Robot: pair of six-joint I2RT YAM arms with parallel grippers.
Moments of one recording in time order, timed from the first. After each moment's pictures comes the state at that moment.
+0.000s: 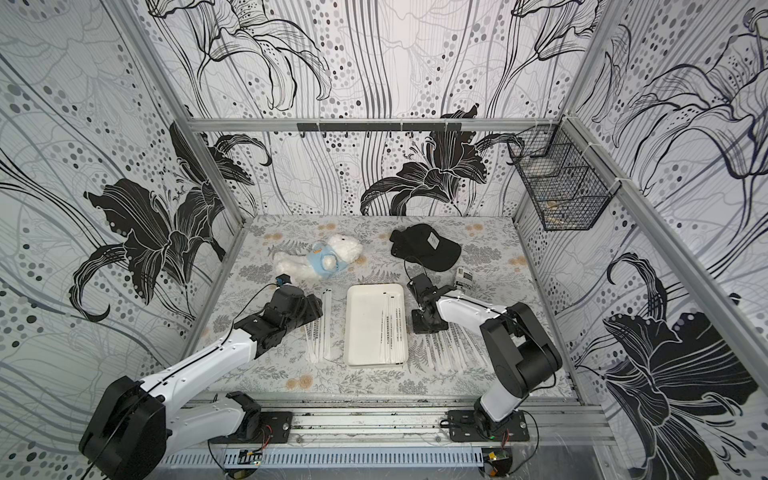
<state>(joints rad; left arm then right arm) -0.47 1.15 0.61 -0.26 -0.24 -0.81 0.53 1.62 0.90 -0.62 0.05 0.43</state>
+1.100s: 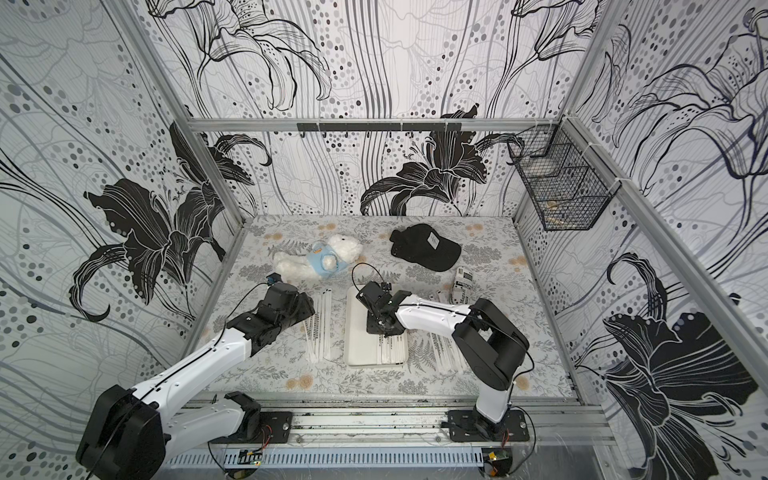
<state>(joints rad) -0.42 1.13 0.64 -0.35 -0.26 -0.81 0.88 1.78 1.12 -0.54 0.09 0.85</state>
